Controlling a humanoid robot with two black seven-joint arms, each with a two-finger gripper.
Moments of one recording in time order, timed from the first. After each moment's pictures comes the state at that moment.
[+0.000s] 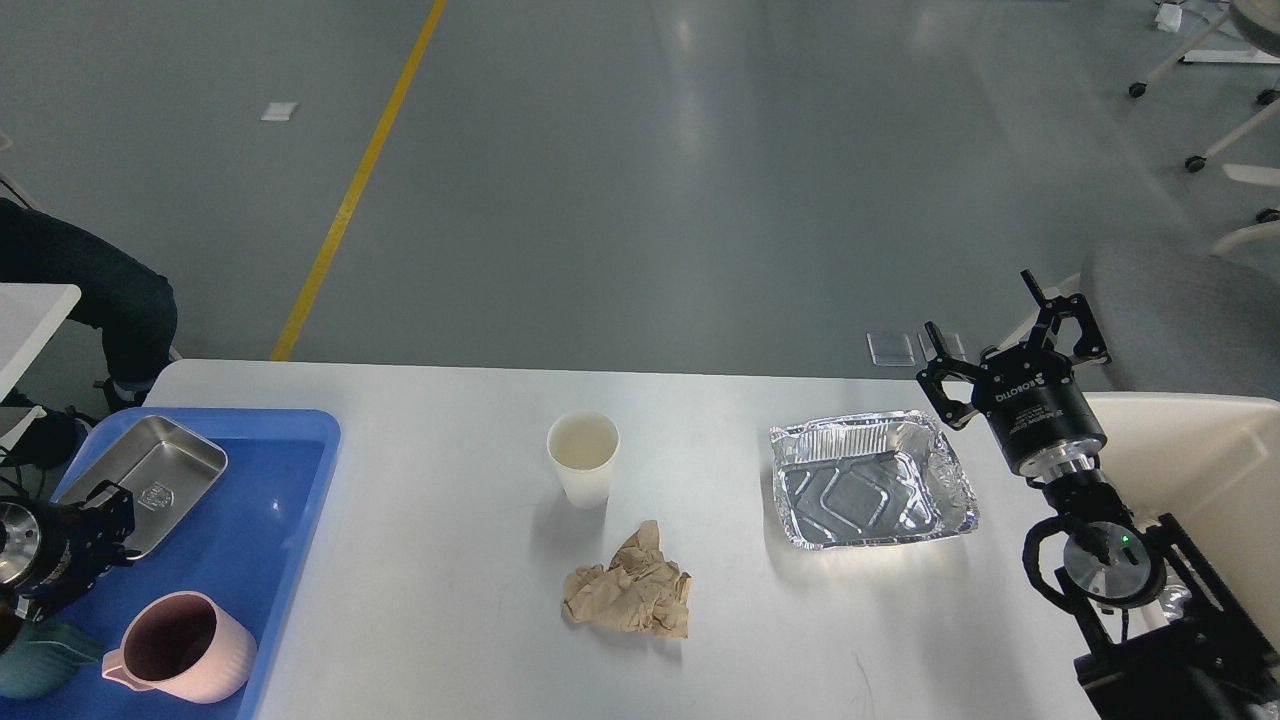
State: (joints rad) left arm -0.33 0.61 -1.22 -0.95 0.97 -0.48 0.79; right arm 0.24 -0.15 1.50 1.12 -0.28 0.37 0.10
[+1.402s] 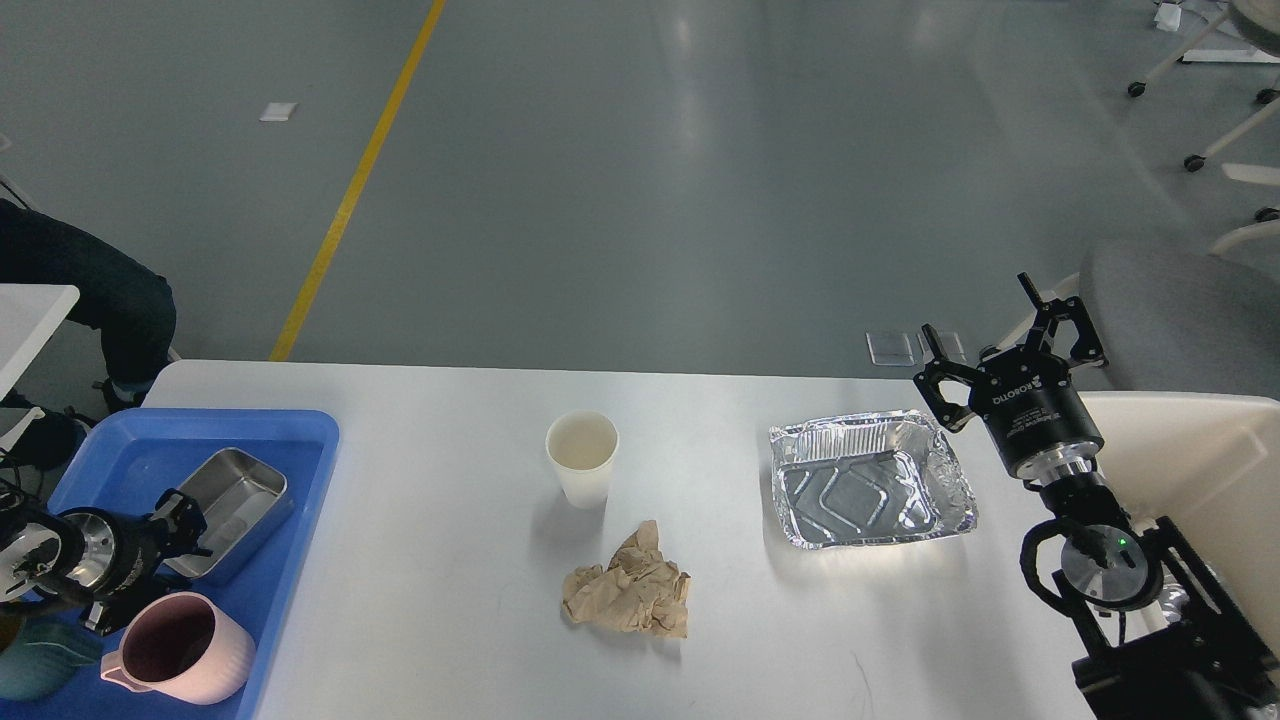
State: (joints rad) left arm -0.36 0.49 -1.23 -0.89 0.99 -0.47 0.80; right arm 0.24 -0.15 1.50 1.13 -0.28 0.37 0.10
